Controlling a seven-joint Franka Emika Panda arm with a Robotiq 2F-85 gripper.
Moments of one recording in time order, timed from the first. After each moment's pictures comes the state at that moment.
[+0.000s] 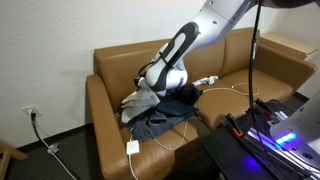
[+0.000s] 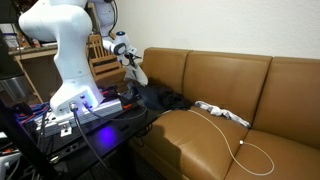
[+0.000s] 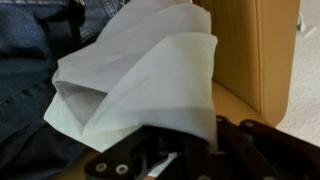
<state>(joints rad) 0.58 0.84 0.17 -1.91 0.55 3.33 0.57</state>
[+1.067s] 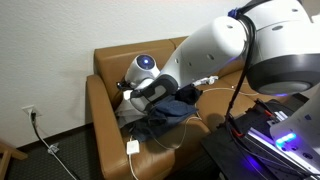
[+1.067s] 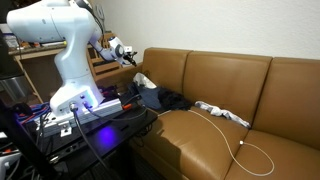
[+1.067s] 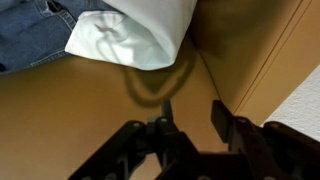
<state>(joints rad) 1.22 1.18 -0.55 -1.53 0.53 3.10 0.69</state>
